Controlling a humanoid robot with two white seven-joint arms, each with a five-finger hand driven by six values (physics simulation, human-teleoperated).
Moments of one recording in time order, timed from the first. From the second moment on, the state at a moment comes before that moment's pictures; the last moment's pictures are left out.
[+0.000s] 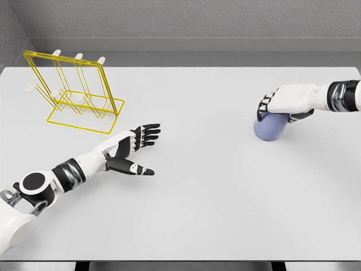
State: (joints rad) left arm -0.25 0.63 -0.61 -1.66 0.66 0.10 -0.30; right arm -0.92 -0.84 0.91 -1.35 0.53 -0.61 0.61
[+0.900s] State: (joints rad) left arm -0.25 0.63 -0.59 -1.66 0.64 0.07 -0.30; right arm -0.93 -0.88 0.93 -1.77 0.52 -0.61 0.61
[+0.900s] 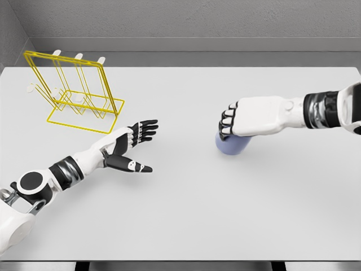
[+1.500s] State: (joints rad) left arm -0.25 0.63 -0.59 -1.66 0.64 0.07 -0.30; right arm -0.93 -0.71 0.98 -1.77 0.52 -0.61 0.61
